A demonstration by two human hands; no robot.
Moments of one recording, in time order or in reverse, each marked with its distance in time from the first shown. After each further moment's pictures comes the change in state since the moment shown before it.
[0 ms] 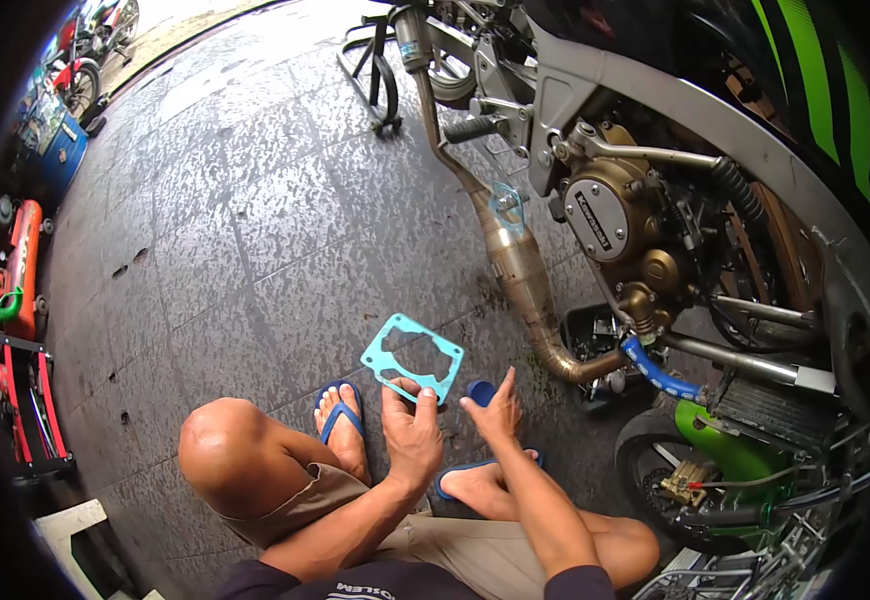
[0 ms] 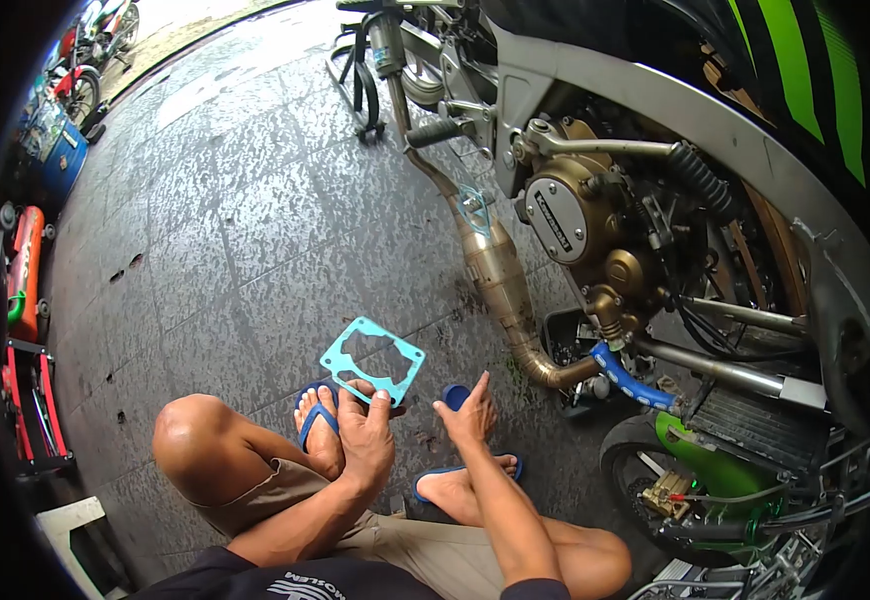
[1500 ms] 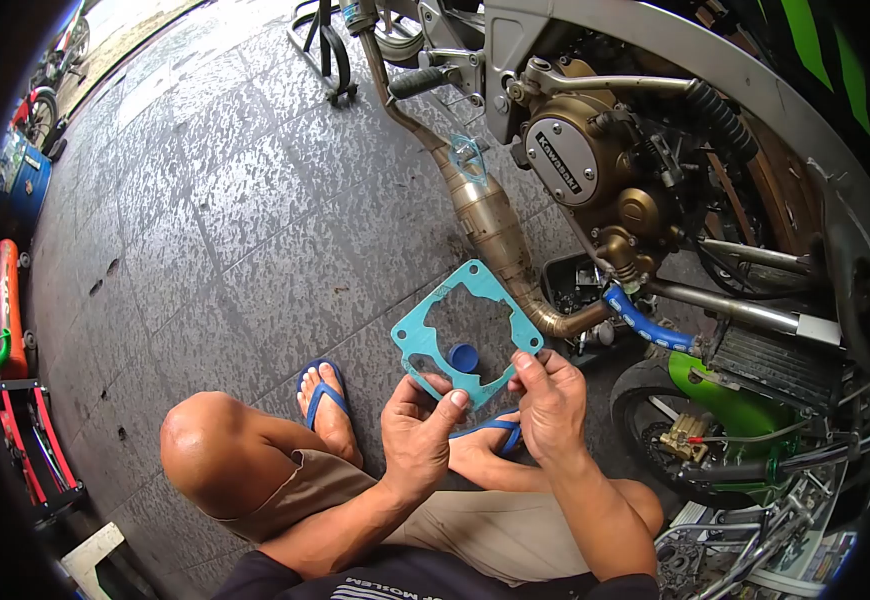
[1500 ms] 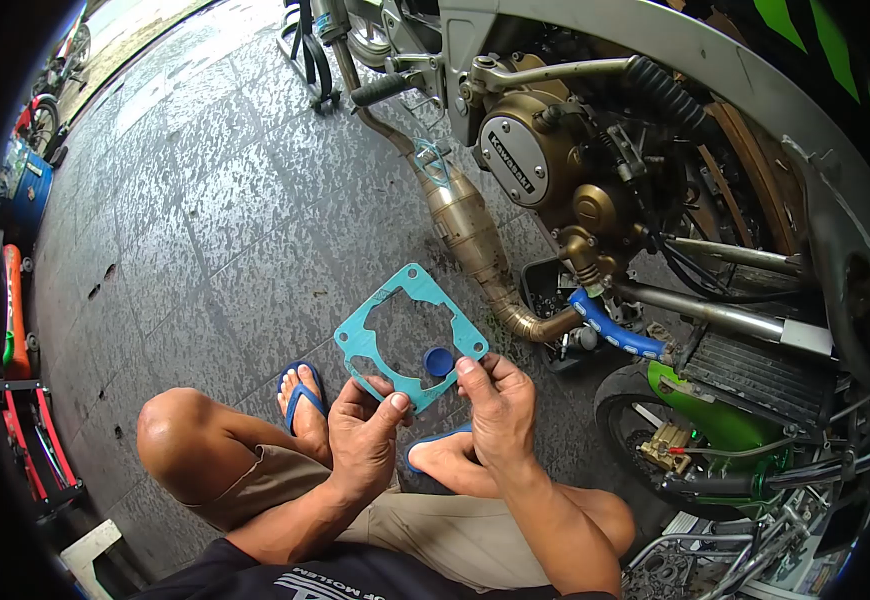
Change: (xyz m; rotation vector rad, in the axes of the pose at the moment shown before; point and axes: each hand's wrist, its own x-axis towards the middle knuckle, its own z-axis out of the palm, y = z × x) left_hand -0.038 0.028 0.010 -0.295 -0.337 -0.265; right_hand -0.051 -0.090 -0.195 1.353 -0.123 0.168
